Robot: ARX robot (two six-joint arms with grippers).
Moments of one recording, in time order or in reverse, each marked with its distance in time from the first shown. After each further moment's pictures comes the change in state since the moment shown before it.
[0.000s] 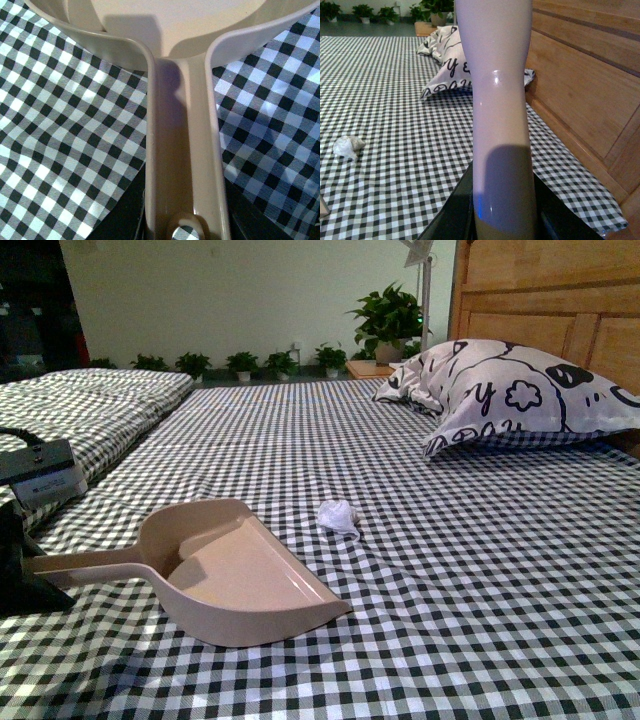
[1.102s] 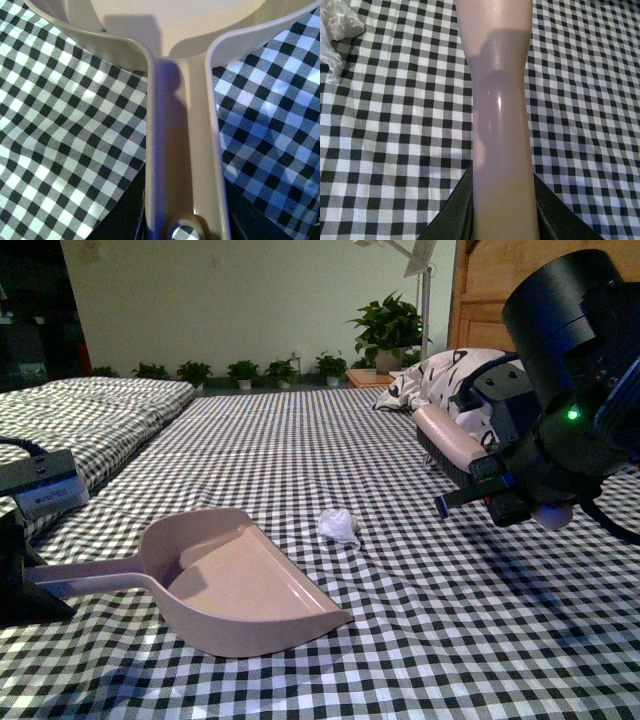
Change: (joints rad) left arm -0.001 0.000 0.000 0.000 0.000 0.000; right arm -0.219 1.250 0.760 -0.128 -0.433 -0.072
